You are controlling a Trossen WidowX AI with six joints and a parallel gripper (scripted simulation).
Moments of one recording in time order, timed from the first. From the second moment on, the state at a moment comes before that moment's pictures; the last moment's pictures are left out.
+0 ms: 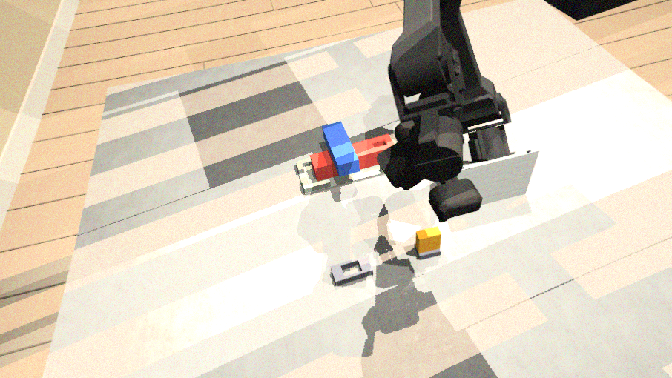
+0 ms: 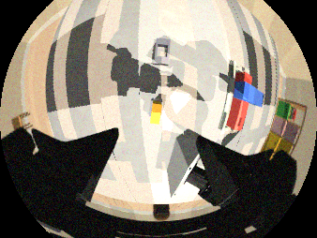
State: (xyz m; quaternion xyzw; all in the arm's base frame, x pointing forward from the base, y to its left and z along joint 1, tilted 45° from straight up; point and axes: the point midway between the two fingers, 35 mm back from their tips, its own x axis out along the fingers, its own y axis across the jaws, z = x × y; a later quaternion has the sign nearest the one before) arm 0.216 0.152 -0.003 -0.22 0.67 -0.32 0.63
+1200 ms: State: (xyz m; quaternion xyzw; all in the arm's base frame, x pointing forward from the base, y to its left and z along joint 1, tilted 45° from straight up) arm 0.206 0.086 -0.075 -0.20 0.67 -0.33 0.63
